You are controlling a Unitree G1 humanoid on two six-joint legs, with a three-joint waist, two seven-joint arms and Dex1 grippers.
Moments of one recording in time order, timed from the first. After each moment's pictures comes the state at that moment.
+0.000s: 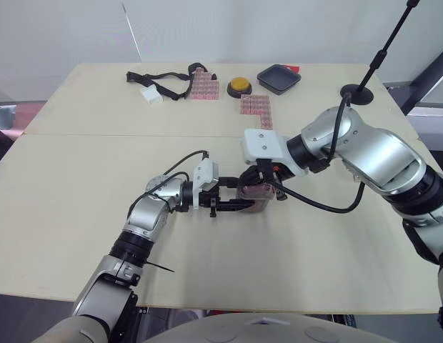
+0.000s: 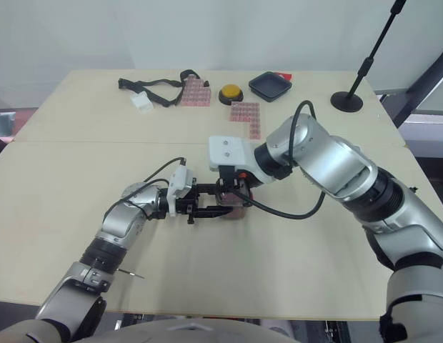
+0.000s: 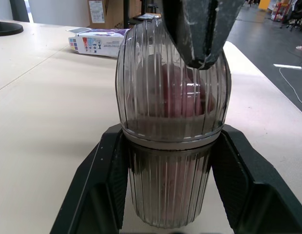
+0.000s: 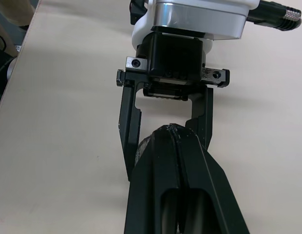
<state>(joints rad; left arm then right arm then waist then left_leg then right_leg) -0.41 0.25 -0.25 0.21 -0.32 0.03 -1.25 -0.99 -0.71 0.58 -0.41 0.36 0.96 1.19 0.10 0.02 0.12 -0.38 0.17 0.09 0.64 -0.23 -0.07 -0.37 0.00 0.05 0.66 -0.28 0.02</state>
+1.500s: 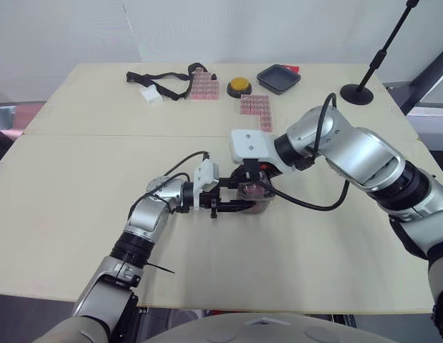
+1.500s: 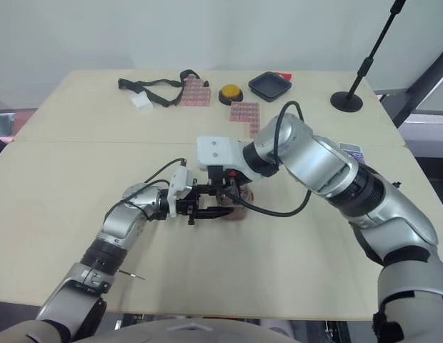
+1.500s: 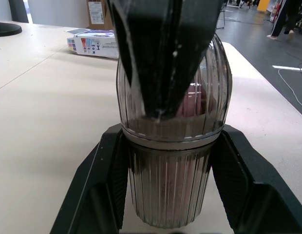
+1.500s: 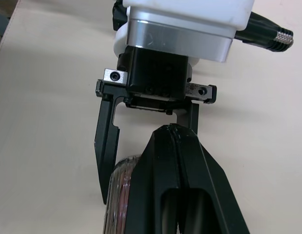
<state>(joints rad) -0.40 0.25 -0.25 0.21 -0.32 0.03 -1.25 -1.03 -0.64 0.64 -0.34 0.28 0.93 1.18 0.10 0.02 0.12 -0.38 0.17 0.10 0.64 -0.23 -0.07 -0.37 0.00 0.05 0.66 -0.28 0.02</state>
